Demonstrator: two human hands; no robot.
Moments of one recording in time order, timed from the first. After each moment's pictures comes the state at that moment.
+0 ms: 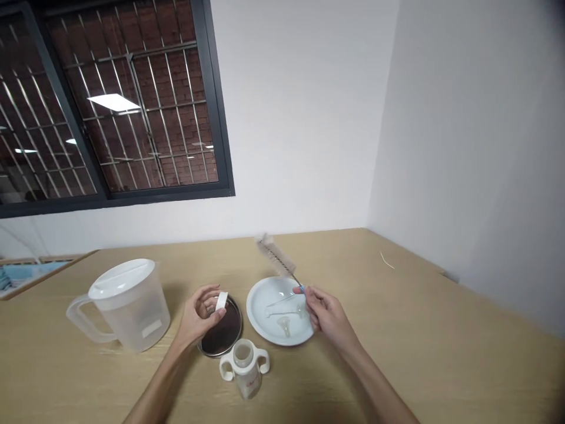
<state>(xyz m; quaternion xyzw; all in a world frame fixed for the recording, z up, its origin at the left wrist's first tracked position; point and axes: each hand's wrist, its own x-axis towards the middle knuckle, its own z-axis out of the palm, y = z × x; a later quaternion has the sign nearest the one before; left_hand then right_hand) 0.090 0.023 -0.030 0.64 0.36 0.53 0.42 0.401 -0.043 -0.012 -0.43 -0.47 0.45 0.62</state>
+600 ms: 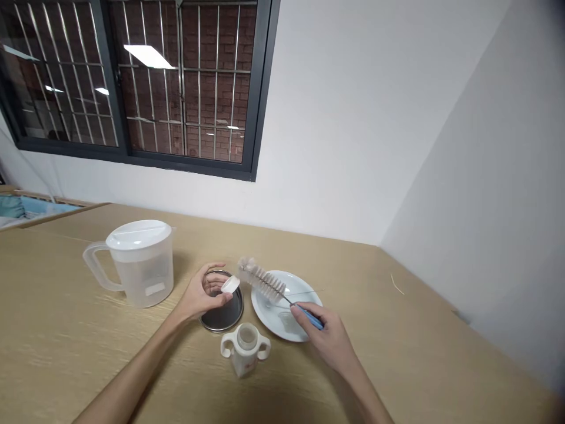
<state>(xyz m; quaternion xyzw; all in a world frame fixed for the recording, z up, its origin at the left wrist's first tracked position) 0.085 0.009 -0.027 0.59 0.37 0.53 0.49 0.388 -0.054 -0.020 -0.52 -0.68 0.24 0.45</state>
